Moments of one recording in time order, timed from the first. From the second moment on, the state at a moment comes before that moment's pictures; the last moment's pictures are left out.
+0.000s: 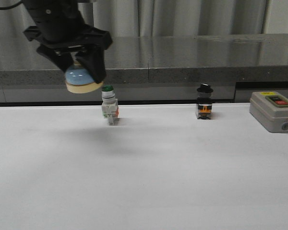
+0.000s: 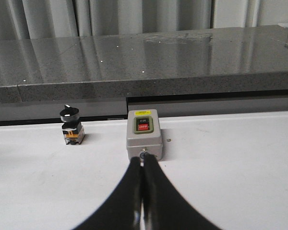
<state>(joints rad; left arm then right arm) -0.46 1.86 -1.53 -0.04 0.79 0.06 0.00 -0.01 0.03 -0.04 0.10 0.15</state>
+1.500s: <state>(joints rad) -0.69 2.00 -1.56 -0.07 0.73 0.07 0.00 -0.01 0.03 -0.04 0.10 0.15</state>
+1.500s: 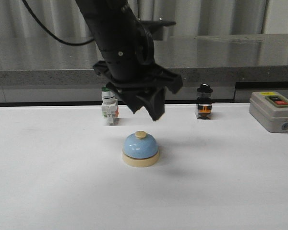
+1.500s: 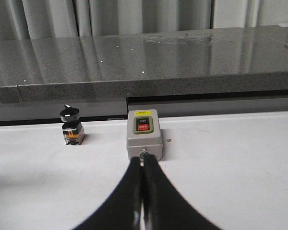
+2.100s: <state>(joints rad) -0.39 1.79 -1.54 -0.09 0.77 0.05 0.00 -0.01 0.03 -0.04 0.10 0.16</state>
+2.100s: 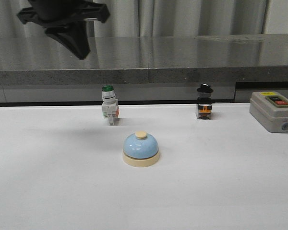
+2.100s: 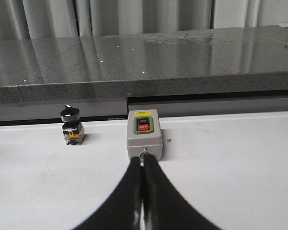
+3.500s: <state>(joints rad) -0.03 0.82 -0.65 -0.13 0.44 0.02 0.00 -0.01 0.03 -0.04 0.10 0.16</state>
